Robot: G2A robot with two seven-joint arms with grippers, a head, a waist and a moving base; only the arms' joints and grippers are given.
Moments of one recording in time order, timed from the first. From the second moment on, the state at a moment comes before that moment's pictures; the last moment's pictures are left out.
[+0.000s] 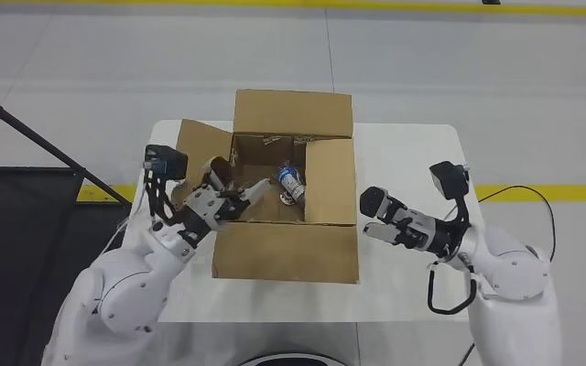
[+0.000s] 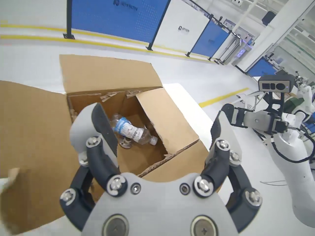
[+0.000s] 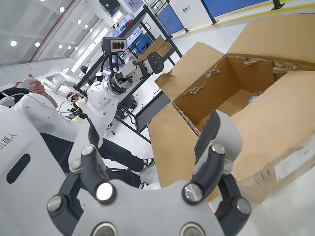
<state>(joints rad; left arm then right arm) 1.37 -1.17 -1.43 -2.23 0.66 0.01 -0.57 -1.26 -1.24 1.62 -1.89 0.10 -0.51 1.14</state>
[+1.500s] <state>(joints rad) 0.85 -1.25 -1.05 -1.55 0.15 0.19 -0.86 -1.28 -1.23 1.66 -1.86 0.13 -0.52 1.16</state>
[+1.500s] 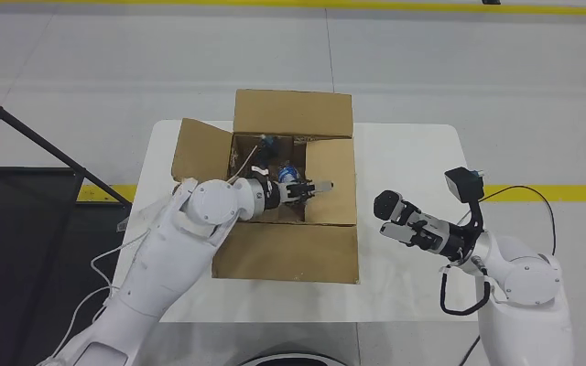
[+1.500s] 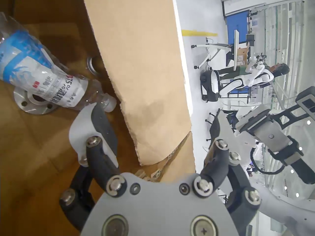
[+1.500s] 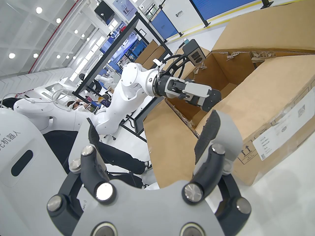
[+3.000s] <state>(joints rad) 0.84 -1.26 -1.01 -1.68 0.04 0.07 -0.74 -1.33 -1.22 1.70 -1.88 0.13 -0.53 1.09</state>
